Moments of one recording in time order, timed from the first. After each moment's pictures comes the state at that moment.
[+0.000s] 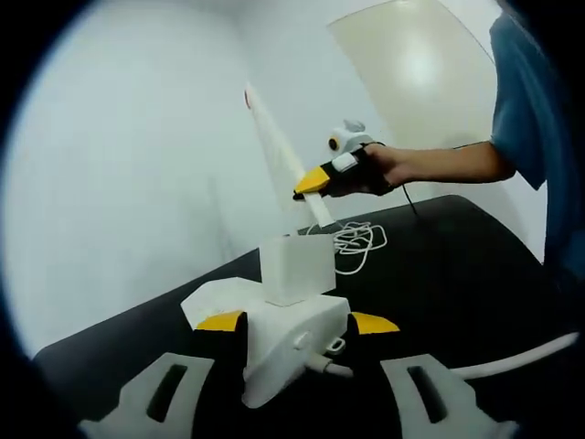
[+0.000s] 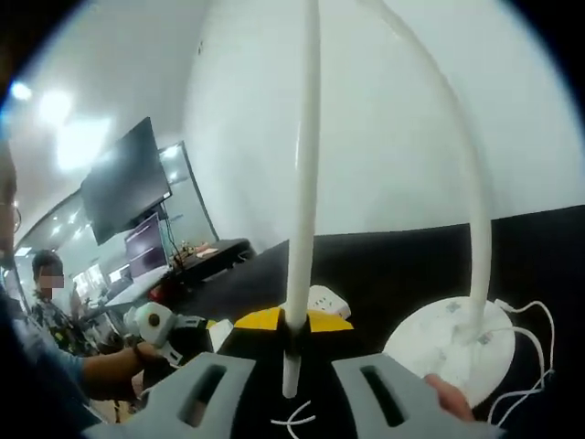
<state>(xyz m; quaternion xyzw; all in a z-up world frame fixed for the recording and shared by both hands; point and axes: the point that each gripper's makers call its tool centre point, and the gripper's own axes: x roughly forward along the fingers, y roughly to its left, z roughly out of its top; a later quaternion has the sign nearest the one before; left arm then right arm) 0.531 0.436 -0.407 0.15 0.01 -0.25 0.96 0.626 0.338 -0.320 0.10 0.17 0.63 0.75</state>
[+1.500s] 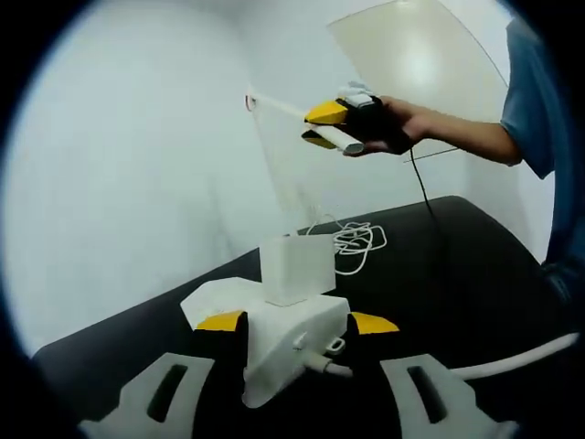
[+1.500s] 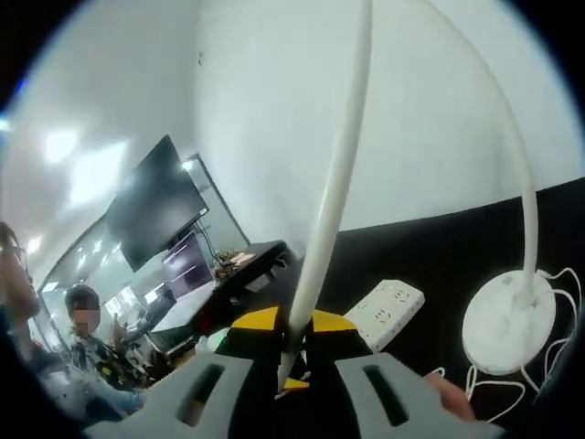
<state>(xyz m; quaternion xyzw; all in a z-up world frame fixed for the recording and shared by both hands) 0.536 0.440 -0.405 0.15 0.01 -0.25 0.96 0.567 0.347 -0.259 0.16 0.22 0.66 0.69</state>
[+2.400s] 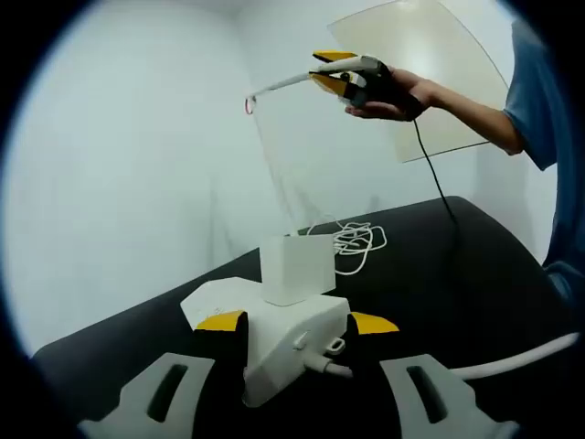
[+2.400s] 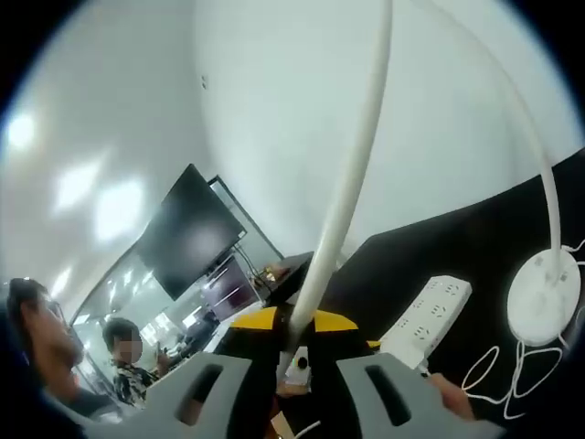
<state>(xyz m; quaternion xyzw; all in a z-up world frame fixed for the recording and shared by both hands) 0.533 0.432 -0.403 0.15 0.01 -0.25 0.96 0.525 0.341 -0.196 0.24 0.24 0.69 0.64</state>
